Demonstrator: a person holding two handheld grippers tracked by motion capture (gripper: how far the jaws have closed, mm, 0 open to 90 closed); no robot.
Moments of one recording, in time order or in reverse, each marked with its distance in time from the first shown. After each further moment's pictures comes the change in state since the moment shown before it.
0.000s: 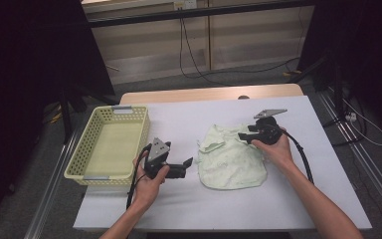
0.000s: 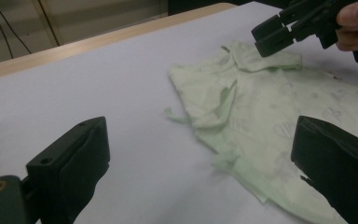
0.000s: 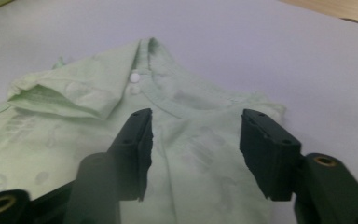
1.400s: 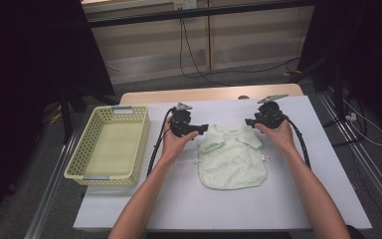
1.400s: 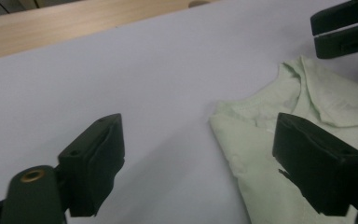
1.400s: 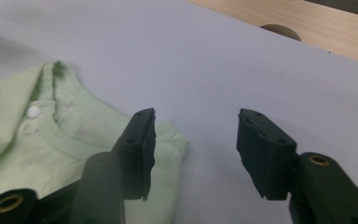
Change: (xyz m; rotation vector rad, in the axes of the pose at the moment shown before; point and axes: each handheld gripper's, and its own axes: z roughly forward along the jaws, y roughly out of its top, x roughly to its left) left arm 0.053 0.050 0.139 0.206 -0.050 -0.142; right arm -0.049 0.024 0.020 0.044 -0.111 0.036
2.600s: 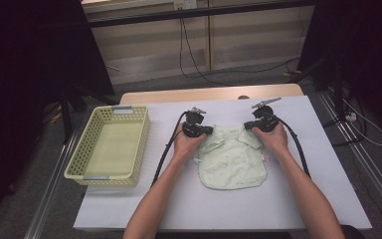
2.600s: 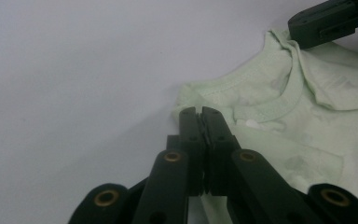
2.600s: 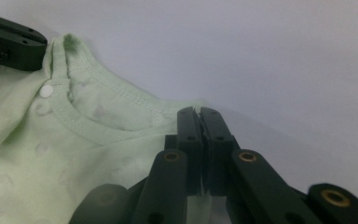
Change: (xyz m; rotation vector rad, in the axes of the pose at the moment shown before) left arm -0.017 -0.005 0.037 0.096 -0.065 -0.004; right arm 0.010 -0.007 0.015 0.079 0.063 0.030
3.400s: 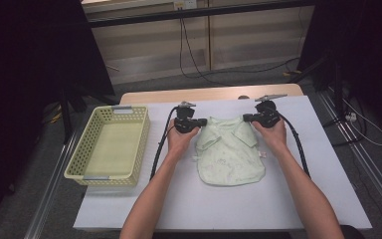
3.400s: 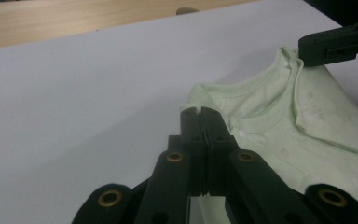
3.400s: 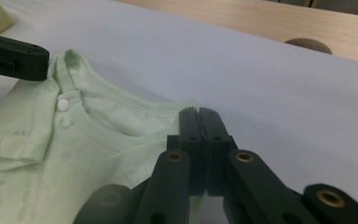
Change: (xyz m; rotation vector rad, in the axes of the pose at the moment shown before) left arm 0.016 0.010 -0.030 -0.129 0.005 -0.064; right arm 0.003 0.013 -0.016 -0.150 0.016 0.044
